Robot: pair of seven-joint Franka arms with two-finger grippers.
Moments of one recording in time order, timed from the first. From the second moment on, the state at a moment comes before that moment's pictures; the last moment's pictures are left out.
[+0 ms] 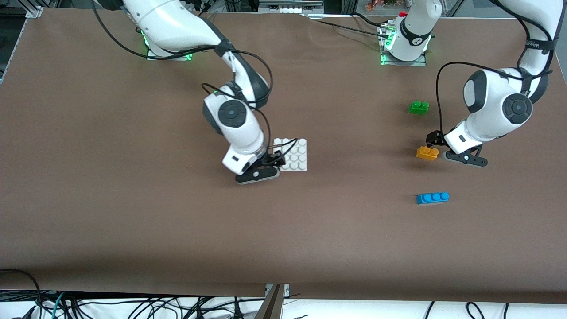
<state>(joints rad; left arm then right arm) 0.02 0.23 0.05 -2.26 0.00 2.40 0.27 0.52 0.68 0.09 -1.47 -0.03 2.33 0.41</state>
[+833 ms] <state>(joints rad) 0.02 0.31 0.05 -2.27 -0.05 2.44 0.27 0.33 0.45 -0.03 -1.47 -0.03 2.02 0.22</state>
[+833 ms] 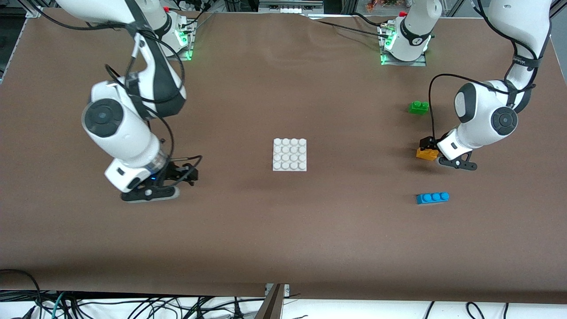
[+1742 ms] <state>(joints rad) 0.02 0.31 0.04 -2.27 -0.05 2.44 0.27 0.13 0.18 -0.03 -1.49 -0.03 1.65 0.02</state>
